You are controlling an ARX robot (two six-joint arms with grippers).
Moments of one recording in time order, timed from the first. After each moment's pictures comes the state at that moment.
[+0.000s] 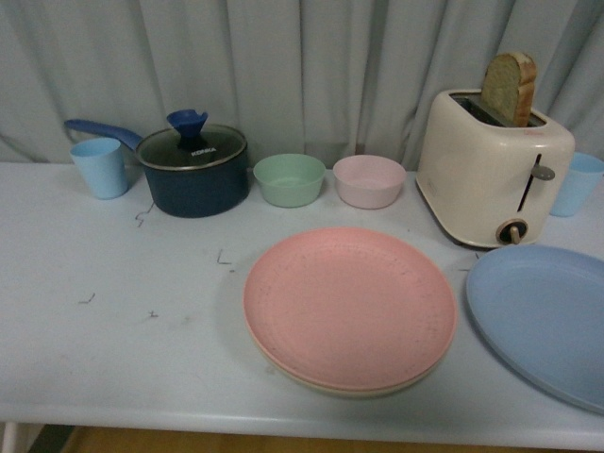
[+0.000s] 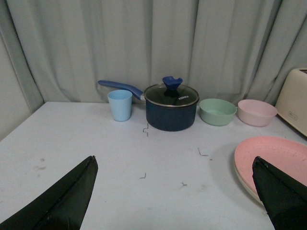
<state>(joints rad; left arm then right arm) 0.00 0.00 0.01 0.00 0.00 -0.01 -0.48 1.31 0.60 -0.08 -0.31 -0.13</state>
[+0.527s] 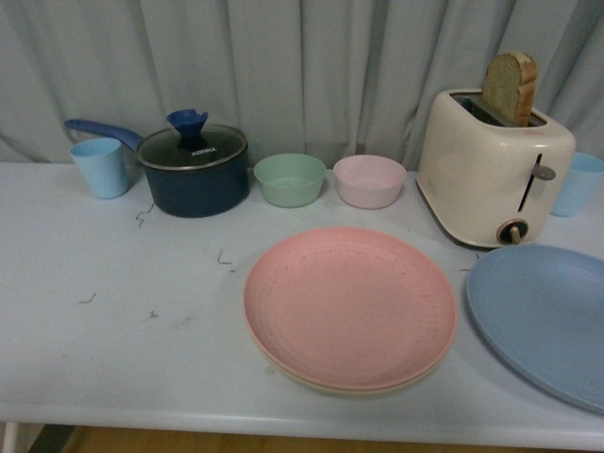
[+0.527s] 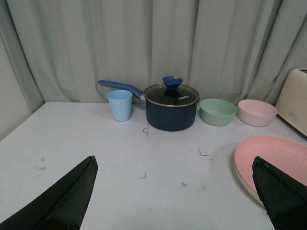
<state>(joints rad) 0.00 0.00 0.01 0.00 0.00 -0.01 -0.41 1.97 1.14 -0.20 -0.25 -0.21</state>
